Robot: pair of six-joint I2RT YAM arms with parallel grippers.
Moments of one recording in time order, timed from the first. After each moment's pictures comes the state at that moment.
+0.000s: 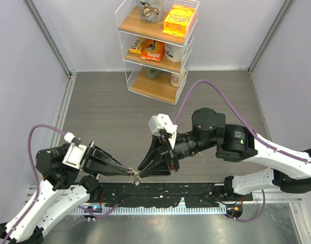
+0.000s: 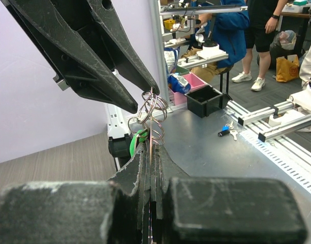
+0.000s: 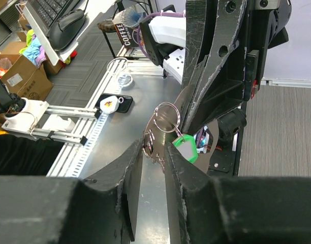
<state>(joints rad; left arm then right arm) -0.68 0.47 0.75 0.43 1.16 -0.53 1.35 1.20 1.58 -0.46 -0.54 0.18</state>
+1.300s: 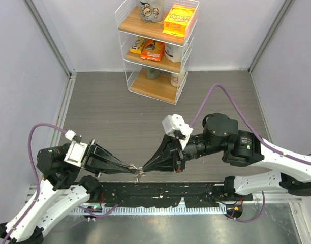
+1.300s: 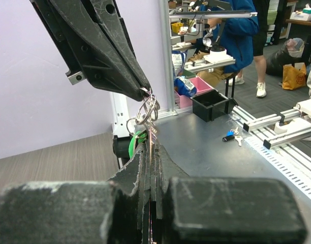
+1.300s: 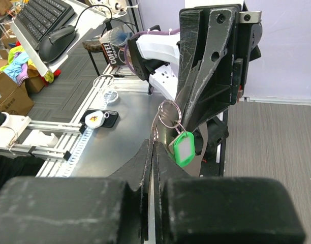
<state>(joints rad) -0.68 0.47 0.75 0.41 1.12 -0.52 1.35 1.10 1.44 -0.32 -0.47 0.17</state>
